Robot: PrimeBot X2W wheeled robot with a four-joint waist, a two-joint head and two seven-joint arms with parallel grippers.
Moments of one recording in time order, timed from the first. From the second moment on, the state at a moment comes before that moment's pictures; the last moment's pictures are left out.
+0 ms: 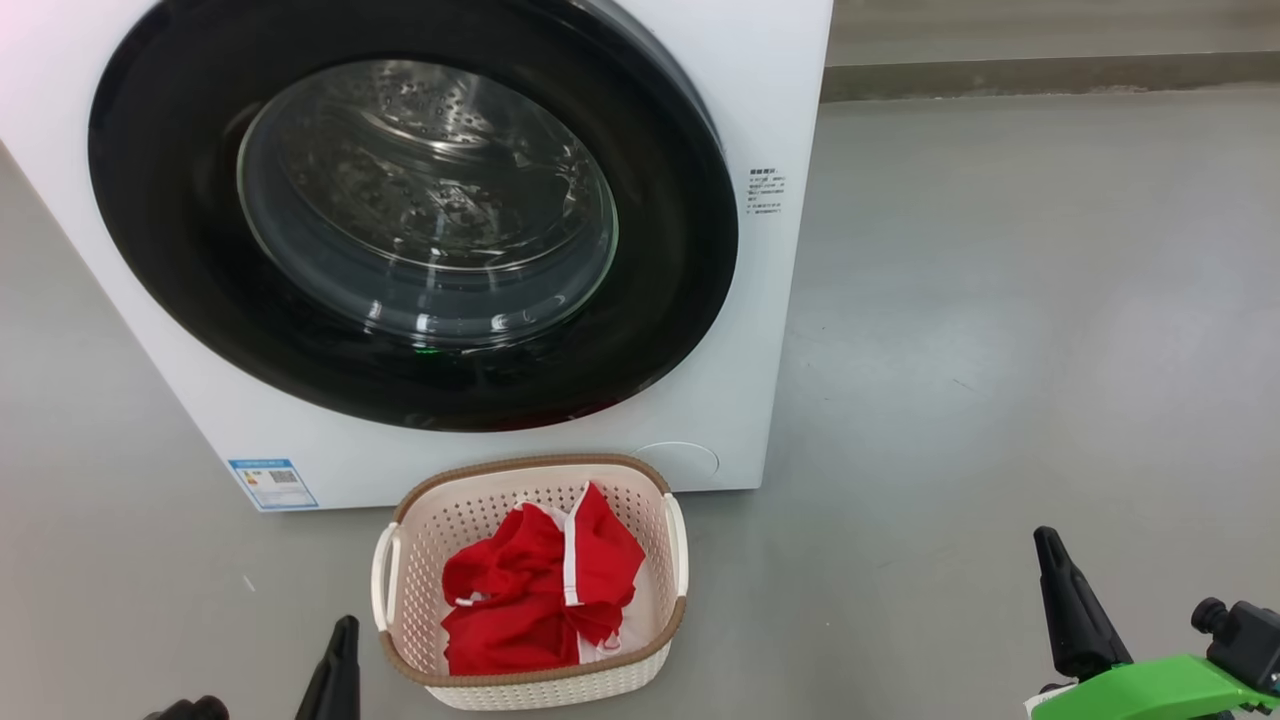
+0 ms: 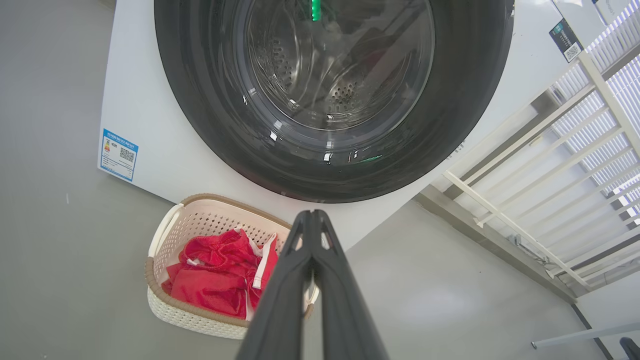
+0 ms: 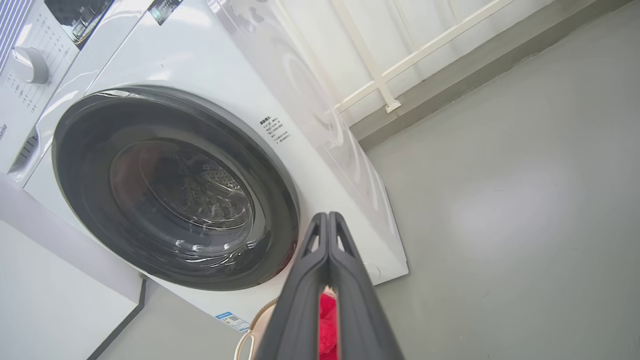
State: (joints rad) left arm 0.05 0.04 -0.02 0.20 -0.72 -0.04 -0.10; right arm 0.08 -0.04 -0.05 0.20 0.77 0.13 -0.14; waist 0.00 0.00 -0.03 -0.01
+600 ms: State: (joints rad) left arm 0.03 0.04 0.00 0.21 -0.92 -0.05 -0.05; right arm 0.05 -0.05 -0.05 0.22 0.98 0.13 -0.09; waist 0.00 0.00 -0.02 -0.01
